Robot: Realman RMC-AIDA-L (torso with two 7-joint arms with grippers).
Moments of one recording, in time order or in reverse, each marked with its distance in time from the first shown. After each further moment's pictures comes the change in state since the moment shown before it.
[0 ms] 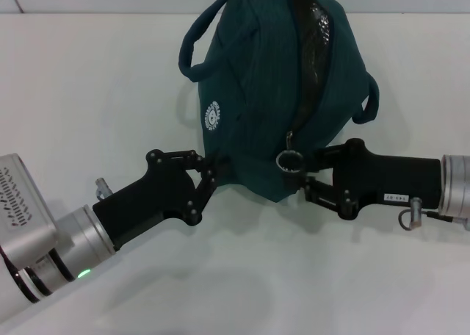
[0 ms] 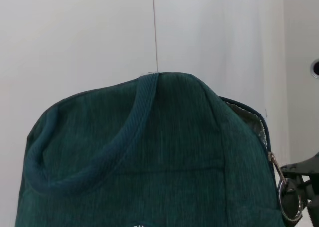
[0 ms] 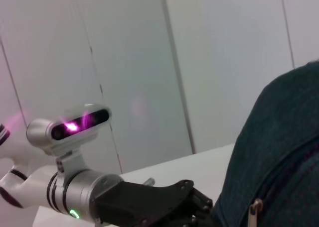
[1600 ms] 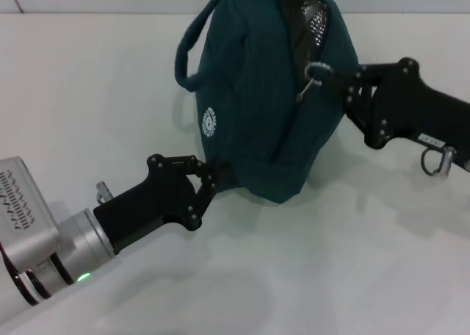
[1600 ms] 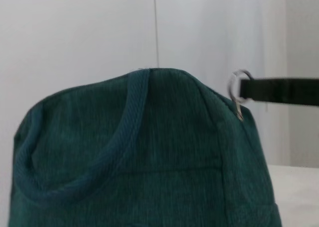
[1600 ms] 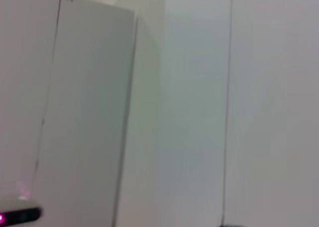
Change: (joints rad) left arm 0.003 0.002 0.001 0.001 0.013 -0.012 0.003; right arm -0.065 0.050 0.205 -0.007 0.156 -0.116 -0.347
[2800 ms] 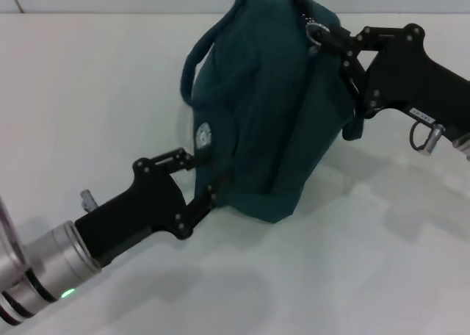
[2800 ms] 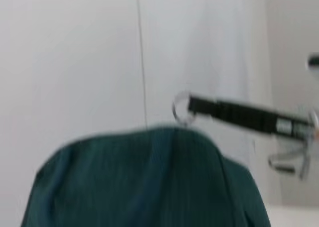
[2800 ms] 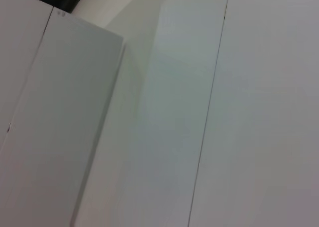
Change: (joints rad) left arm 0.062 0.000 -0.006 0.029 0.008 0.144 0.006; right arm 0.008 0.003 -0.175 0.007 0.301 0.051 -0.245
